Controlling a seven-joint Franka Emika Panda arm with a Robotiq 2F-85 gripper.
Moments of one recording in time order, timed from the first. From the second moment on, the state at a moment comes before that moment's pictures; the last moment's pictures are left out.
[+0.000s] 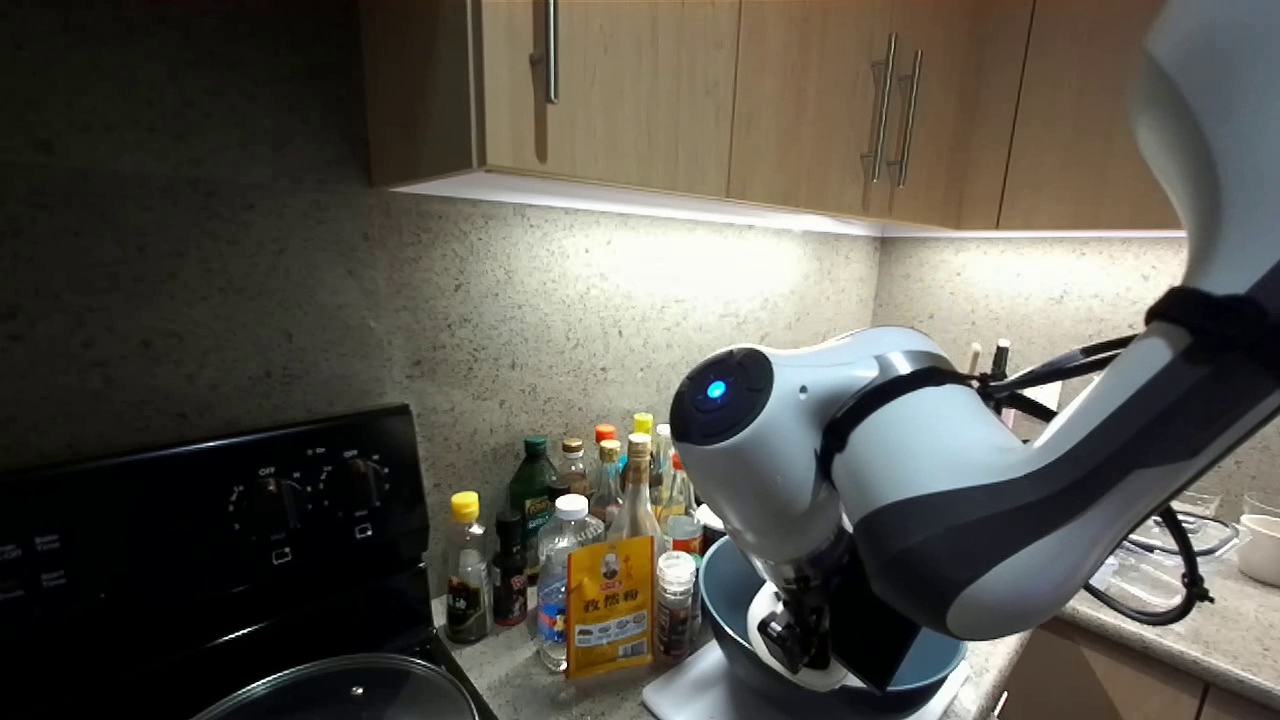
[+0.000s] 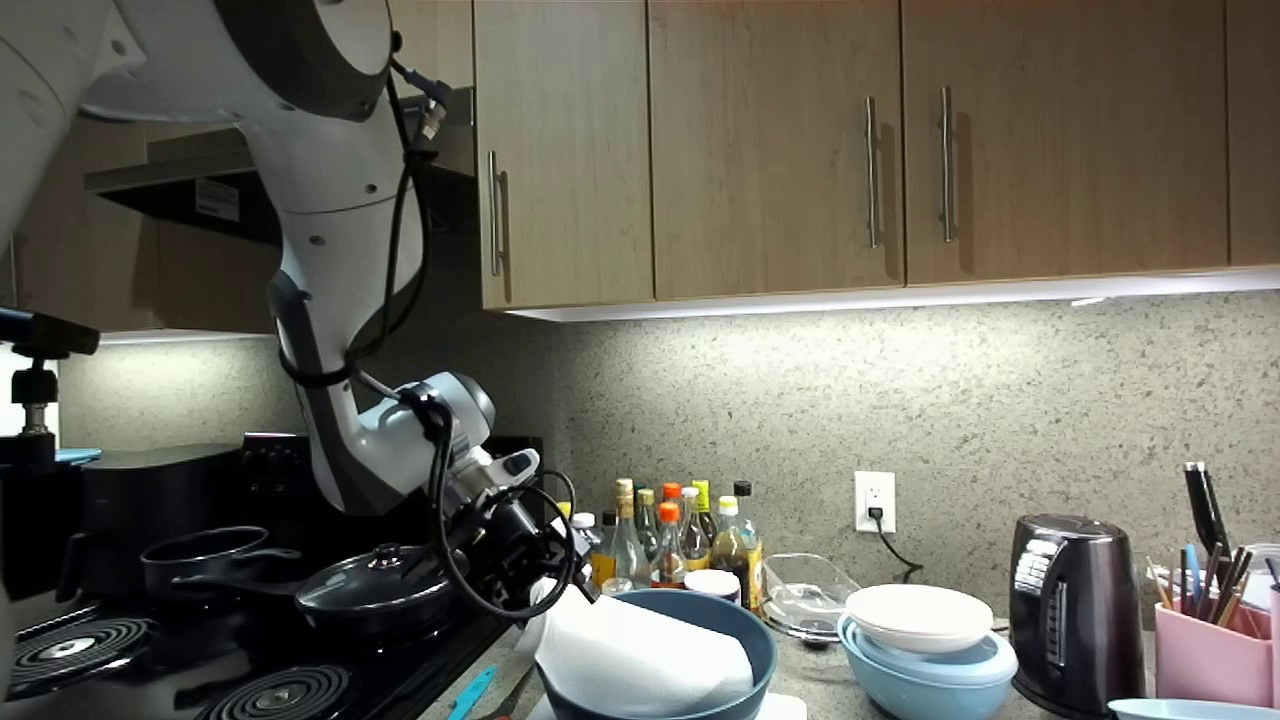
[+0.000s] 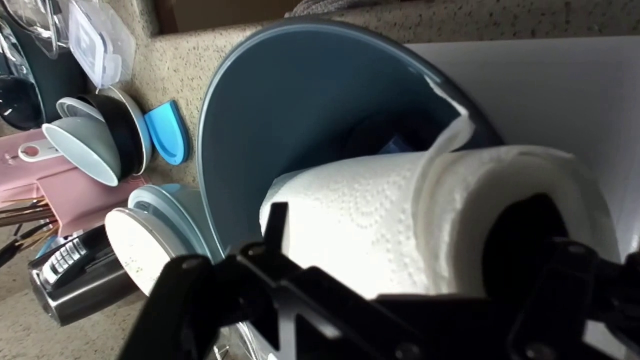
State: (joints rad) arm 0.24 0.35 0.07 -2.14 -0.92 2.16 0.93
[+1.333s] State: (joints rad) arm 0.22 0.24 0.06 -2.21 -0.92 2.16 0.98
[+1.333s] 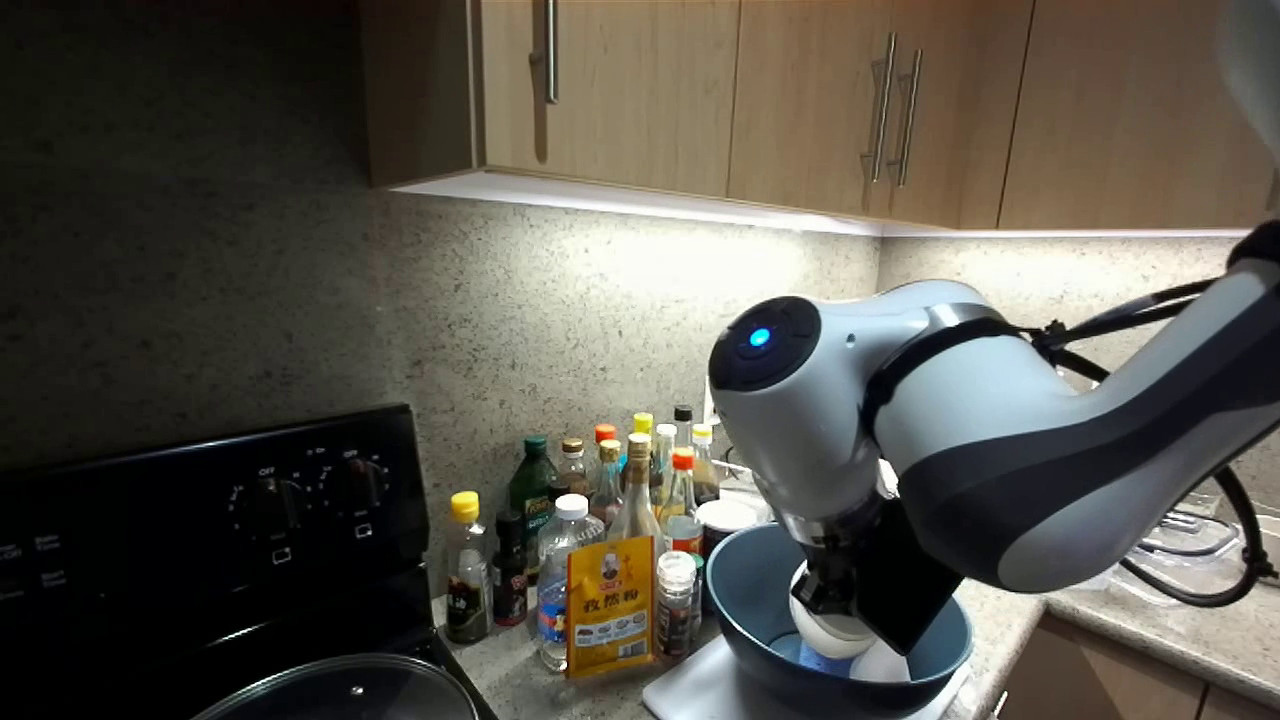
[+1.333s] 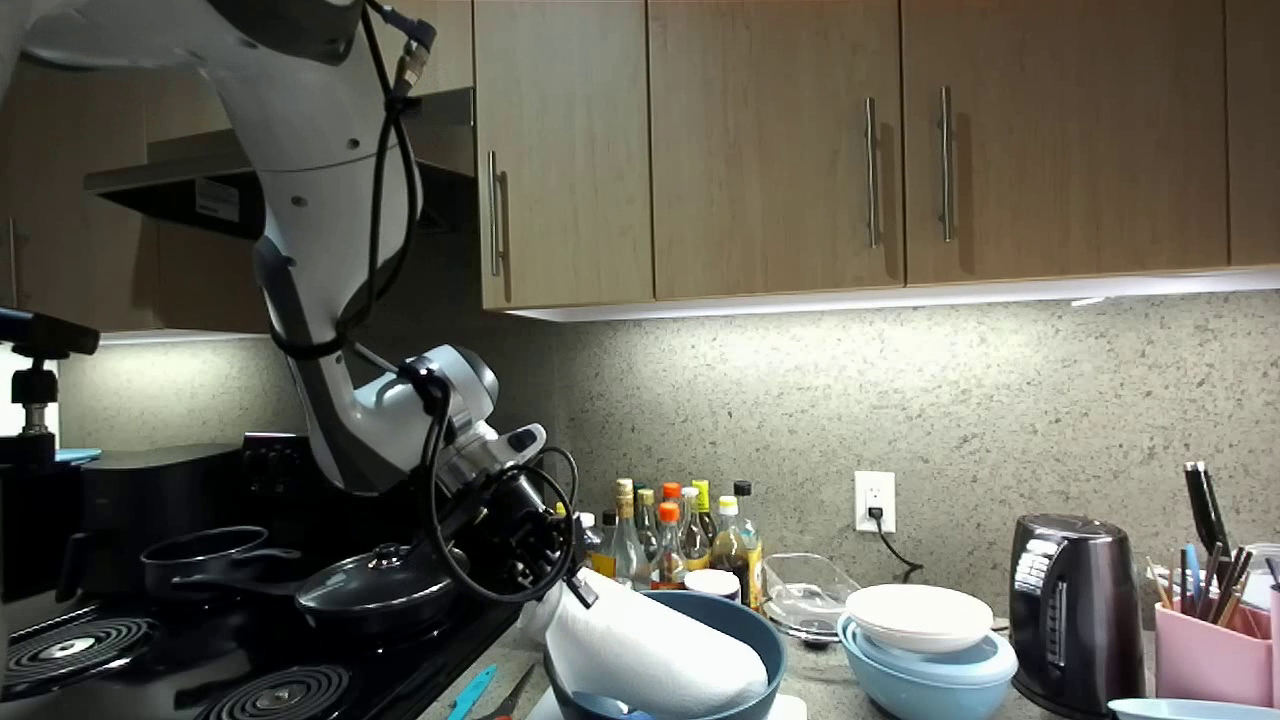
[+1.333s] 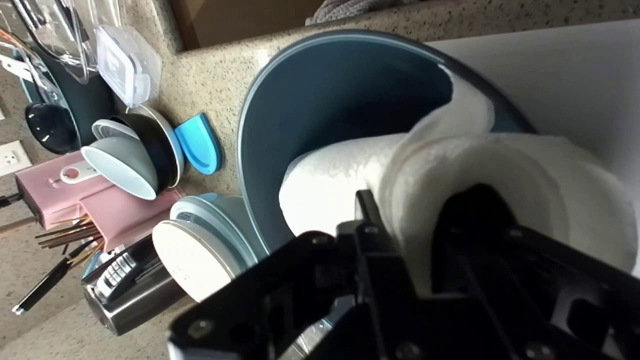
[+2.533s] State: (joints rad) arm 0.14 -0.22 0.06 -2.52 -0.71 2.43 0.83
